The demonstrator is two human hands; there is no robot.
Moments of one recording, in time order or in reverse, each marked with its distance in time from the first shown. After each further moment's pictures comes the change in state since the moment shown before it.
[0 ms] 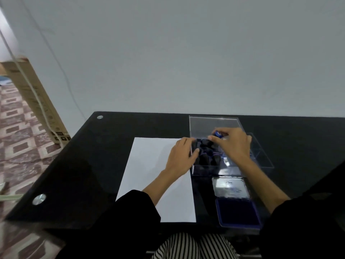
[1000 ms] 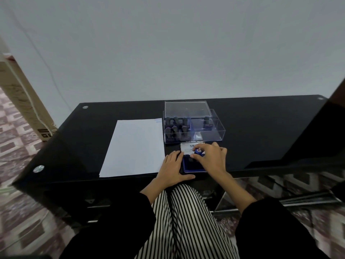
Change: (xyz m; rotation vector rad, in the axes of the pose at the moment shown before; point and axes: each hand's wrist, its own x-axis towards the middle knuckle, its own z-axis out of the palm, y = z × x) left_hand -0.135 0.052 0.059 0.317 -0.381 0.034; right_hand -0.158 0.055 -0.039 -0.178 -0.118 0.007
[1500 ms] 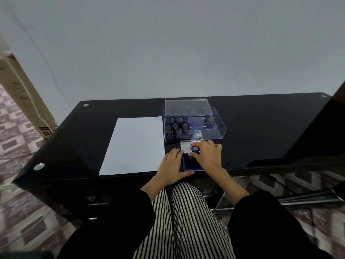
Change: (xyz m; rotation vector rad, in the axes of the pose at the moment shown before) left_hand 0.003 -0.004 0.003 0.033 0.042 0.034; right_hand 0.009 -0.005 0.010 -0.103 -0.042 -0.053
